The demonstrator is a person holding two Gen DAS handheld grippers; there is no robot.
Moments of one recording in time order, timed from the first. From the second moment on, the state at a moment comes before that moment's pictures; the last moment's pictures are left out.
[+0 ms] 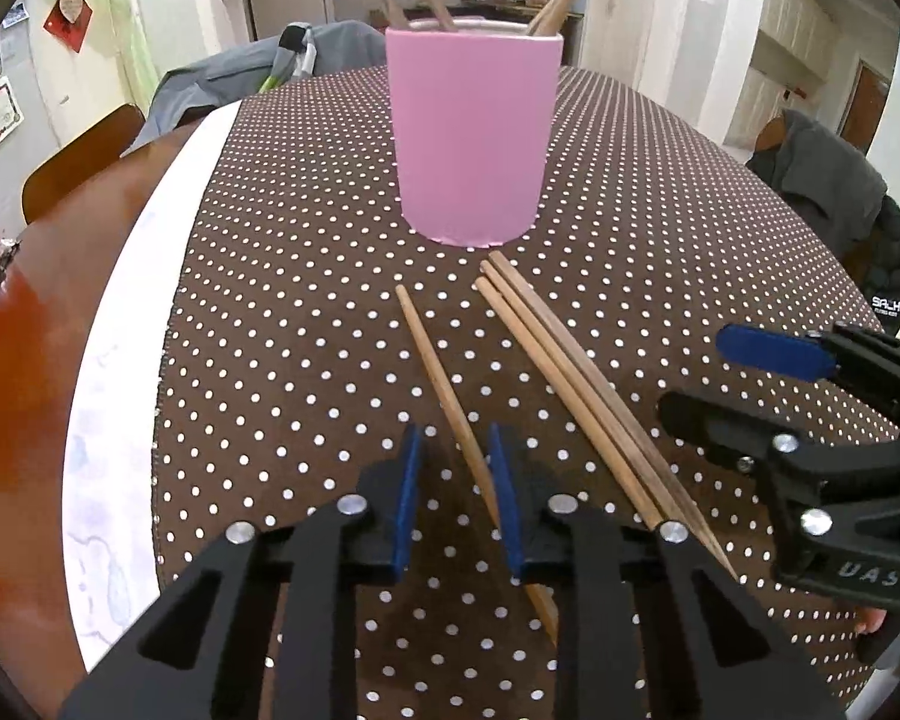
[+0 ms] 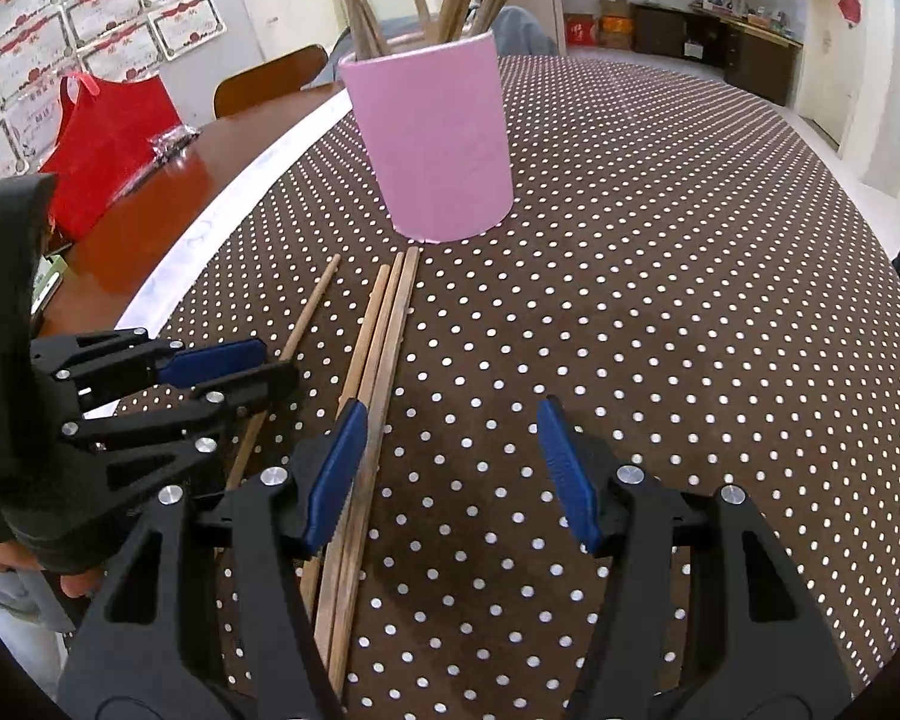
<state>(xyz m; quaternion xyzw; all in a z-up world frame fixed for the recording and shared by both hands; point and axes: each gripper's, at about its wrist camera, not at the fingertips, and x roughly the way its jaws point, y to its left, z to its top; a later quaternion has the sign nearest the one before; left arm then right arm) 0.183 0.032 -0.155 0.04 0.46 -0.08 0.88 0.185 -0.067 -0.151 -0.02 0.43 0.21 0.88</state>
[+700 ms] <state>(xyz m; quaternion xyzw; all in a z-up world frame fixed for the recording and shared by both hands) 0.186 0.038 -0.156 0.03 0.47 -0.08 0.88 0.207 -0.016 -0.154 -0.14 0.45 0.17 0.87</state>
